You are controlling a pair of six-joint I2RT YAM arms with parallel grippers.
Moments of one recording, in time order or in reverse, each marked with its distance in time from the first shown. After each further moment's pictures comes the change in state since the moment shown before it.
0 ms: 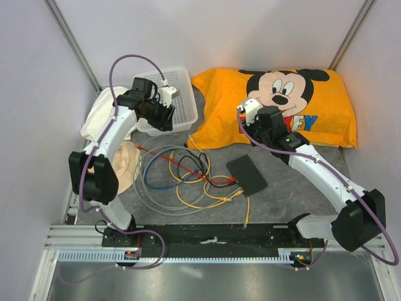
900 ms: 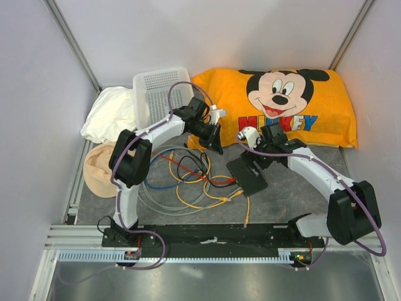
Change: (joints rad) left arm -0.343 0.330 0.049 0.243 0.415 -0.524; right arm -0.108 0.058 -0.179 -0.179 -0.280 -0.199
